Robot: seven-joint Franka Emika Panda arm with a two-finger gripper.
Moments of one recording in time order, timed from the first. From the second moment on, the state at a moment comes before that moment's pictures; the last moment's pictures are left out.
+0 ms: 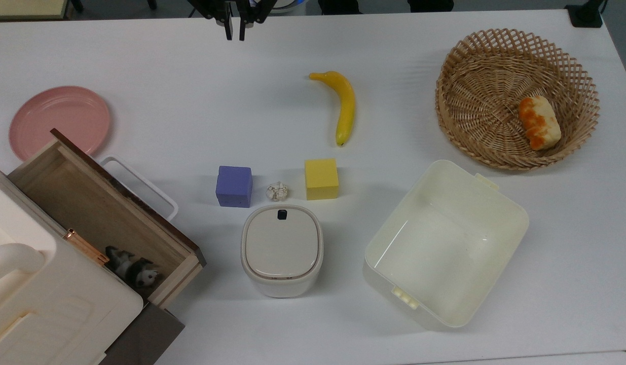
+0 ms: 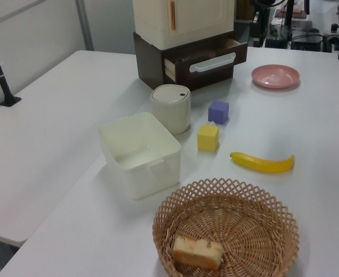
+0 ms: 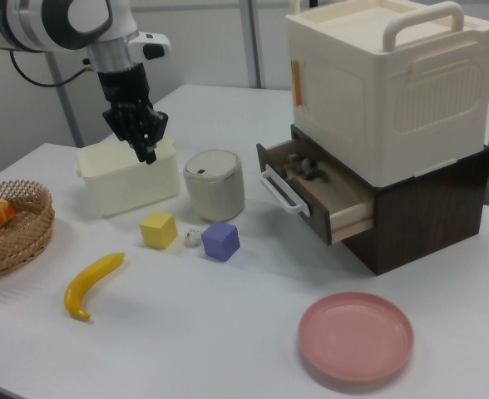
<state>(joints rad) 0.04 0.02 -0.03 -1.59 -0.04 1.63 0.03</state>
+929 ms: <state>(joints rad) 0.04 0.08 -0.03 -1.58 -0.04 1.64 0.11</state>
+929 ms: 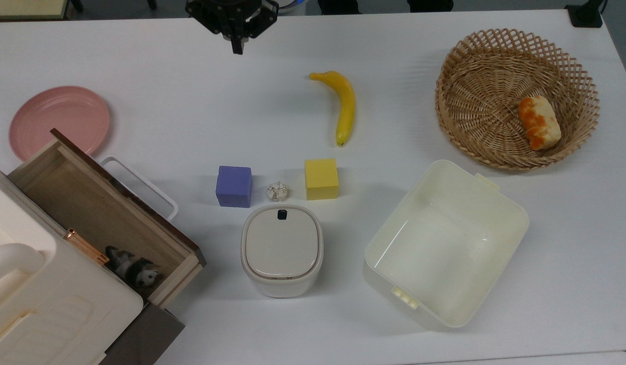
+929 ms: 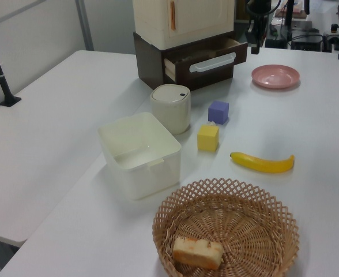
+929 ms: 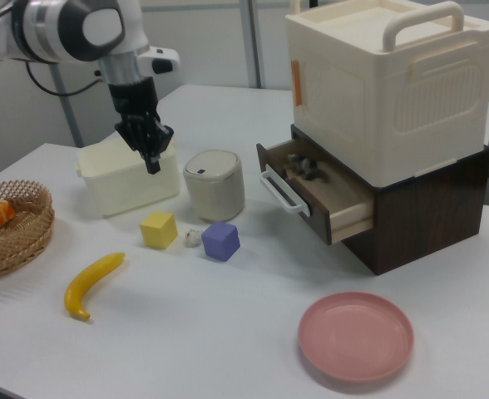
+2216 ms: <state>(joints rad) -0.14 0.42 -0.03 -1.53 -0.04 2.14 0.41</state>
